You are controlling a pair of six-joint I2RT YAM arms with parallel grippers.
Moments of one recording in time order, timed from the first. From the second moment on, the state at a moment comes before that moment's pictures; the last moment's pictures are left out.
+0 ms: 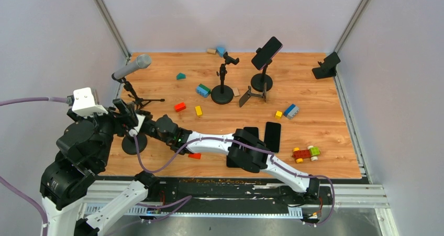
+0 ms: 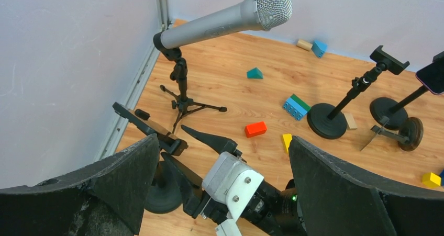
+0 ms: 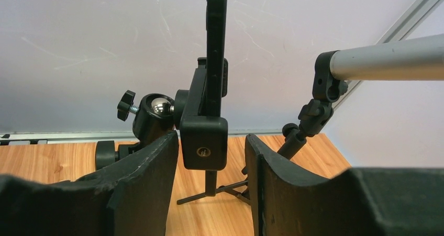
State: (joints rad) left arm -0.55 0.58 1.39 -0.98 -0.67 -0.25; right arm 1.26 2.55 2.08 0.69 0.05 -0.44
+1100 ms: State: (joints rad) left arm -0.55 0.57 1.38 -0.99 -0.67 -0.25; right arm 1.27 2.34 1.73 0.84 0.05 -0.54
